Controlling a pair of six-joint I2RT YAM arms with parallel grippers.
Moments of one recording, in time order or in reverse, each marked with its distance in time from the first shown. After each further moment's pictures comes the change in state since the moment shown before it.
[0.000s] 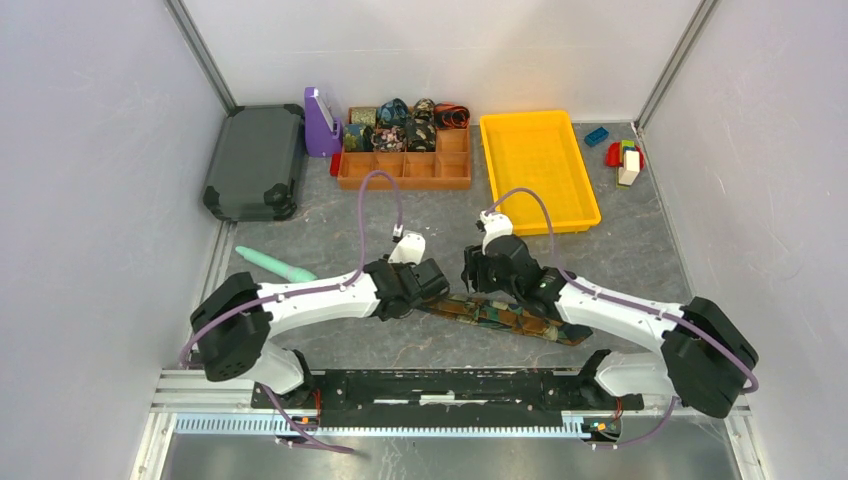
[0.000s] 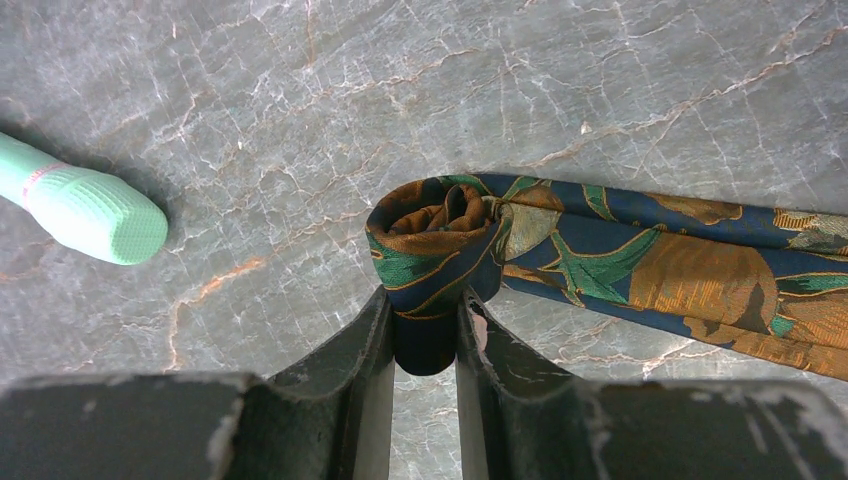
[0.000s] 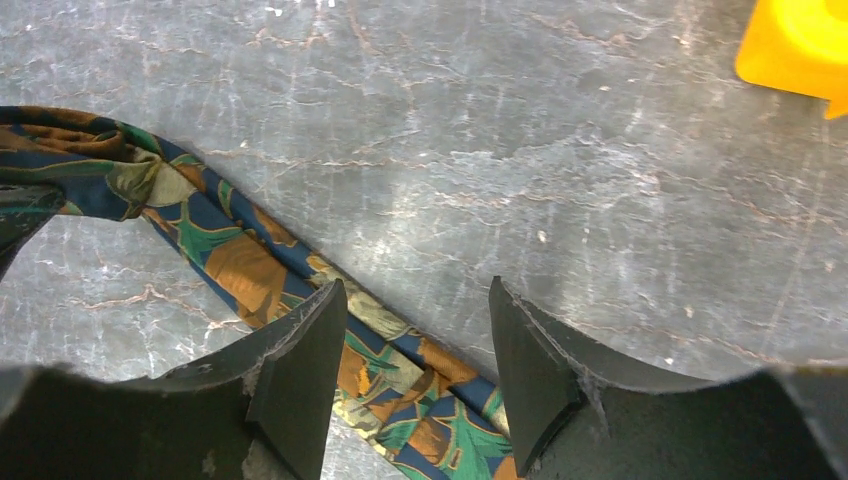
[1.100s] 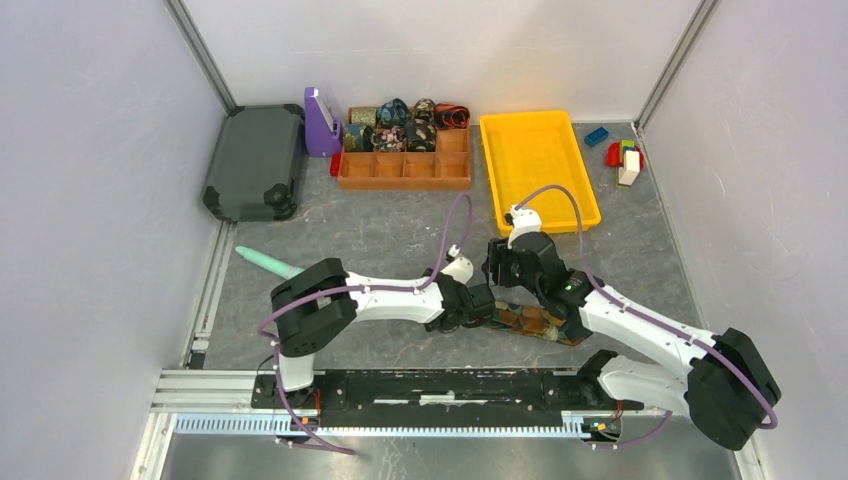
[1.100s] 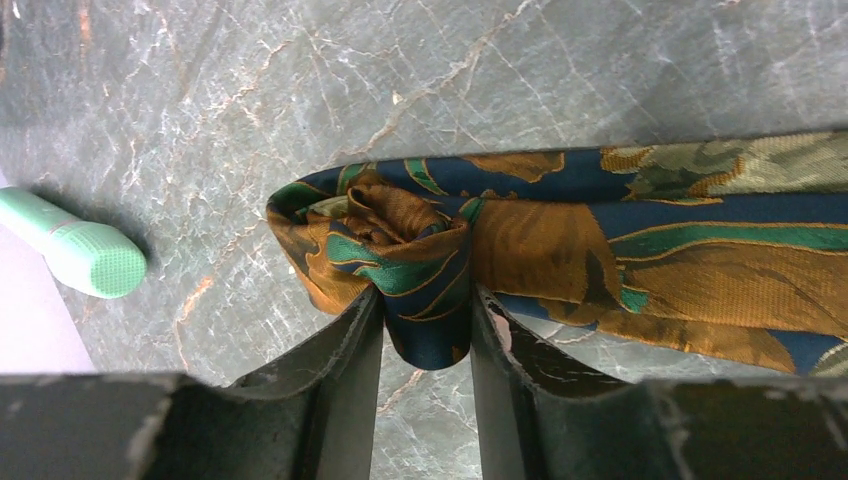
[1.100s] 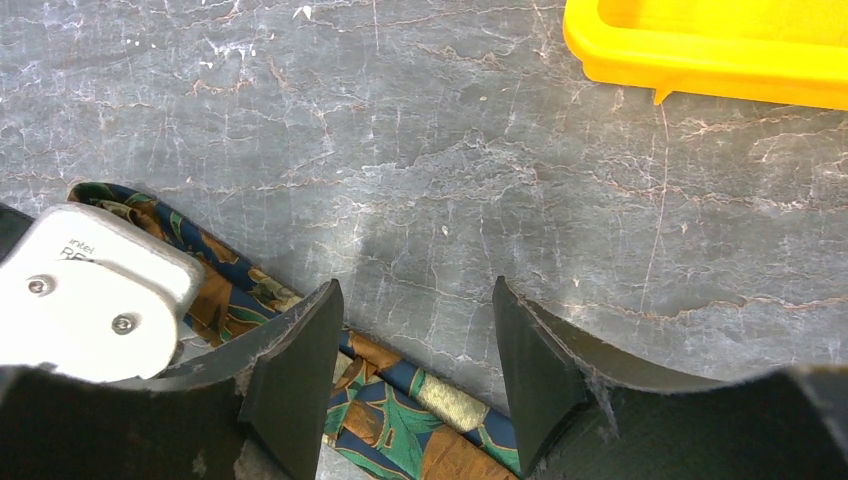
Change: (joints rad) left arm -0.171 0.415 0.276 -0.140 -0.045 0.023; right arm -0.130 -0.181 -0.063 -0.068 0.006 -0.016
